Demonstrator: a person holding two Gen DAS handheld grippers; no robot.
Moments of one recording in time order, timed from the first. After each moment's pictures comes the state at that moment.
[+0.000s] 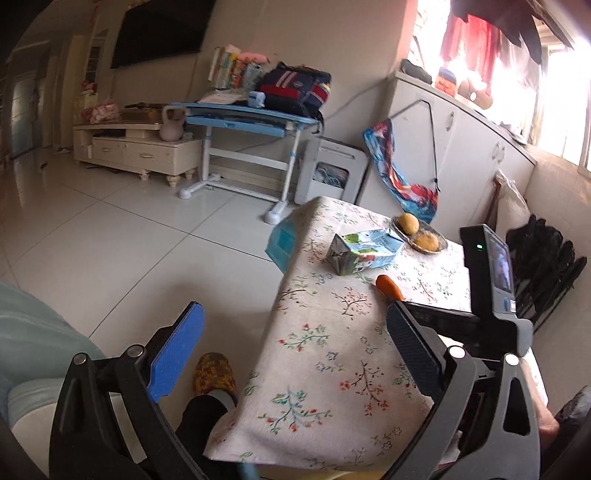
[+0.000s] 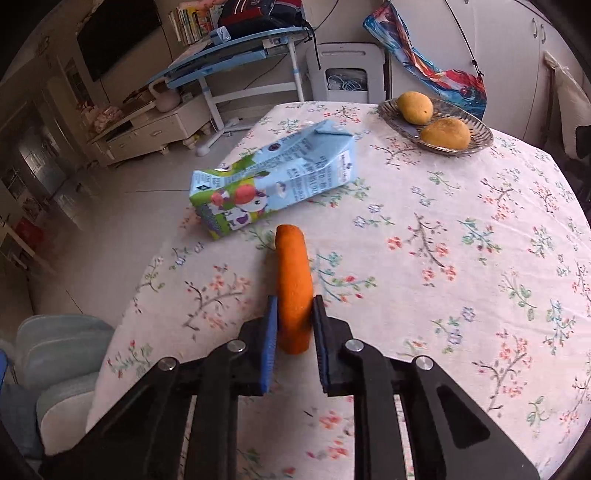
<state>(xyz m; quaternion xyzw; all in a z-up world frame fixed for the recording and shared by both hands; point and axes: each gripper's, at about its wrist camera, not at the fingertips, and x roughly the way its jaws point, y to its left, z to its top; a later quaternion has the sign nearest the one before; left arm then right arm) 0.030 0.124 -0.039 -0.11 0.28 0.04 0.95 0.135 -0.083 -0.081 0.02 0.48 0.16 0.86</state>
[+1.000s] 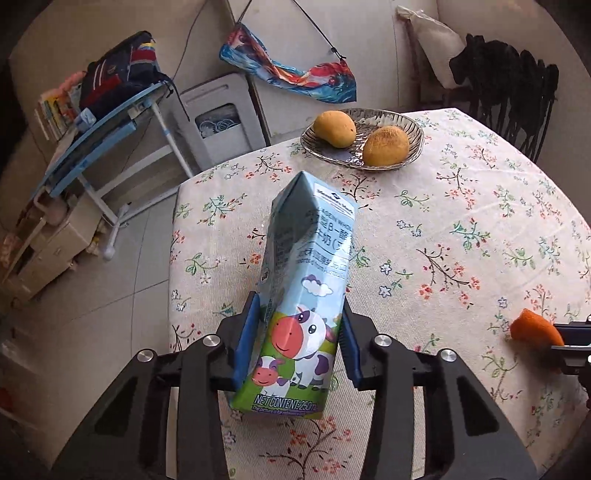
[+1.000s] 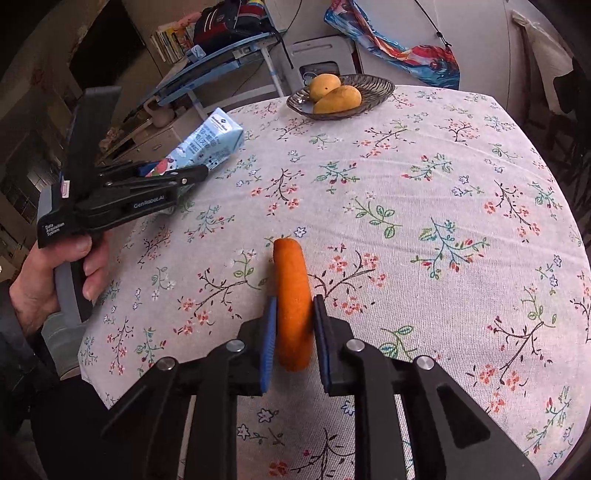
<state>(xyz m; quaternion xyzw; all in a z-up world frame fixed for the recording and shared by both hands) 0.262 0.002 -0.081 0.15 0.41 -0.11 0.89 0.094 -0.198 -0.082 0.09 0.49 0.17 0.85</state>
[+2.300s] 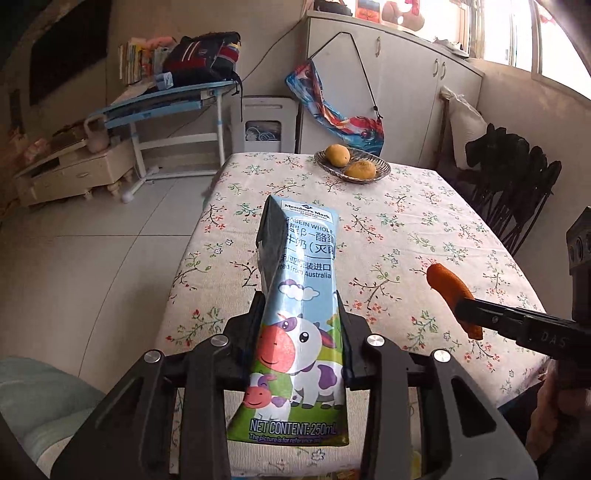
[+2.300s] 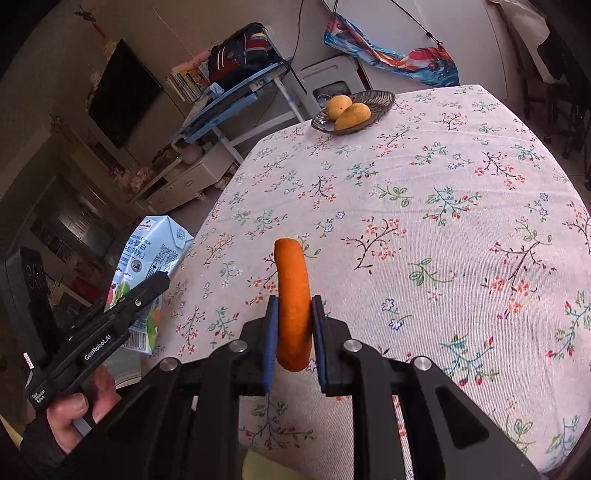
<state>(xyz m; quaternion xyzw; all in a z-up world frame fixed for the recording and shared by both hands) 0.060 0.025 -0.054 -0.01 0.35 -0.05 0.93 0.031 -0.206 -0.061 0.19 0.44 0.21 0.86</state>
